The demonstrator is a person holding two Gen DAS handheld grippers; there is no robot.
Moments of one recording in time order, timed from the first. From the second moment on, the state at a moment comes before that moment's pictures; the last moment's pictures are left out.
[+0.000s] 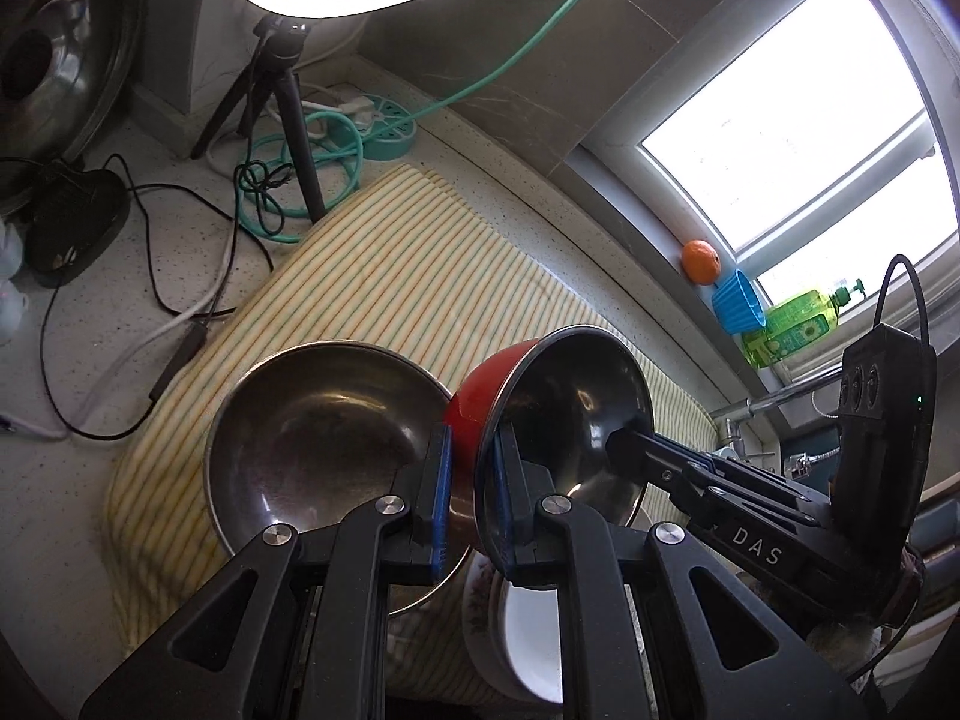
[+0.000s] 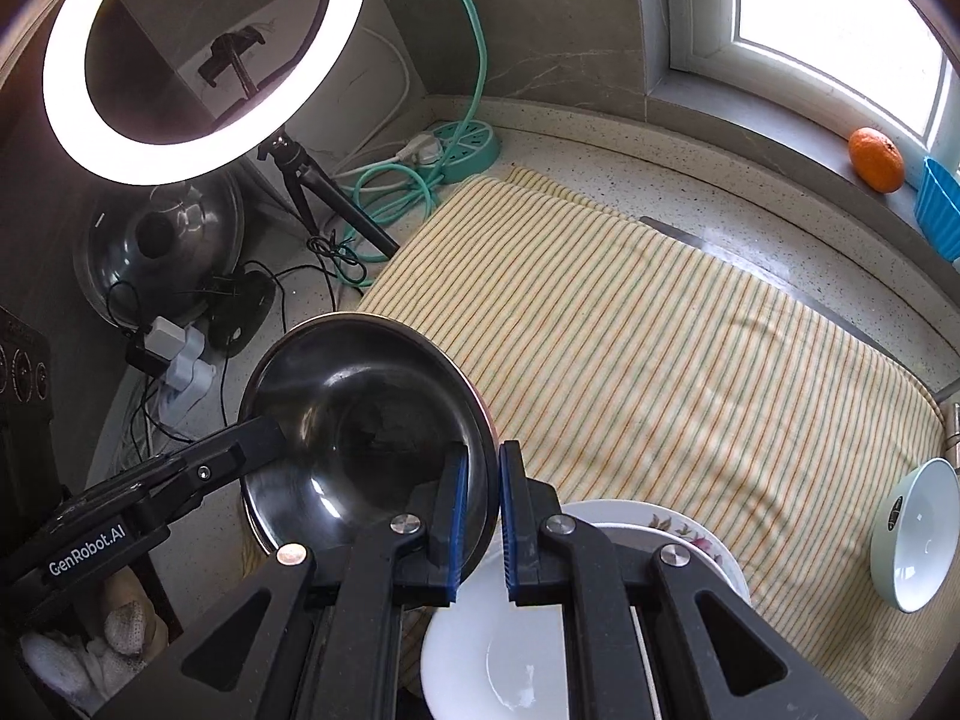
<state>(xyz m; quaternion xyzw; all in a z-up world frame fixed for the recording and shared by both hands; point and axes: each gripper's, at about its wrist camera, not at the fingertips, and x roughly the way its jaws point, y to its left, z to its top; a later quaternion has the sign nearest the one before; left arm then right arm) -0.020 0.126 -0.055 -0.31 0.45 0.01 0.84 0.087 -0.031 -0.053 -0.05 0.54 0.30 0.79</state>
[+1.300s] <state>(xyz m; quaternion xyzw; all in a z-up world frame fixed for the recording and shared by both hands) -0.046 0.177 -0.105 -0.32 0.50 0.08 0.80 0.079 0.051 -0.116 -0.11 0.59 0.33 0.73</state>
